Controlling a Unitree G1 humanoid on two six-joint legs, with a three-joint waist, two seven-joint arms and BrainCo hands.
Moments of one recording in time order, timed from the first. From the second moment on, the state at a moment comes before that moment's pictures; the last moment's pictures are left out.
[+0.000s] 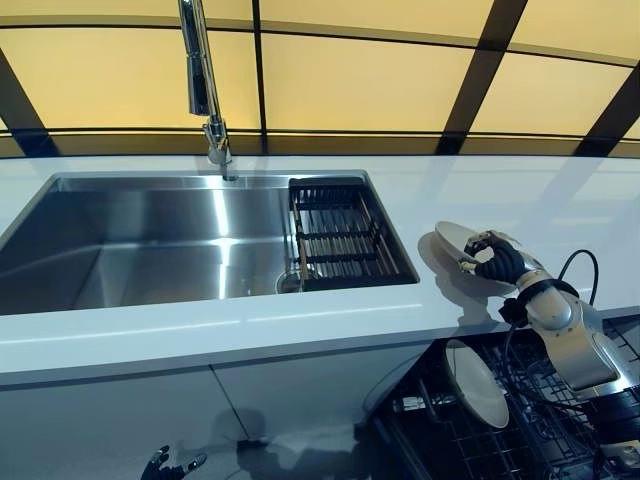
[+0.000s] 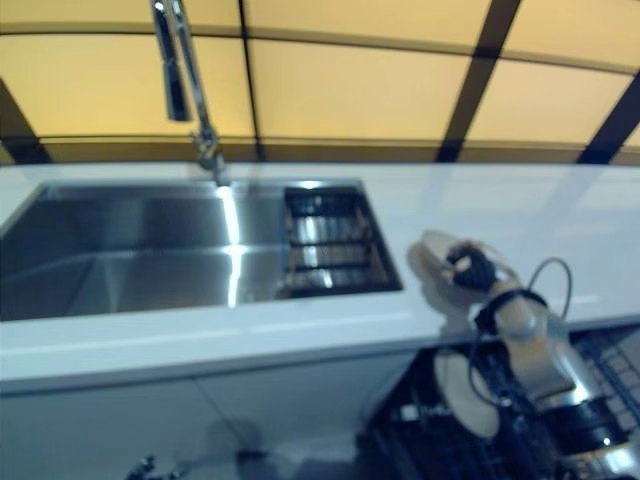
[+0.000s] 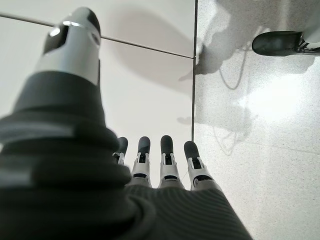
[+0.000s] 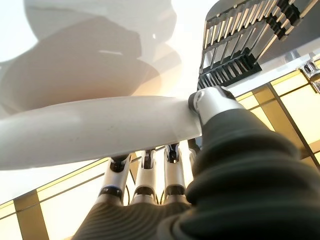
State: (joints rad) left arm 0.05 0.35 -0.02 0.94 -0.29 -0.14 0.15; right arm -0.39 -0.80 0.09 0.00 -0.26 0.26 0.11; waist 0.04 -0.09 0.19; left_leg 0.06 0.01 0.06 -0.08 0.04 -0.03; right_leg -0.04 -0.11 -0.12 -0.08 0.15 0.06
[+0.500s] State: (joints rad) left arm 0.06 0.35 -0.02 0.95 -0.29 -0.14 0.15; right arm -0.39 -0.81 0.05 0.00 -0.17 0.25 0.07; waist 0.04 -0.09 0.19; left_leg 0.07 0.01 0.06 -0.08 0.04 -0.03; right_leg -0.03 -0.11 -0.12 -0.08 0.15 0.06
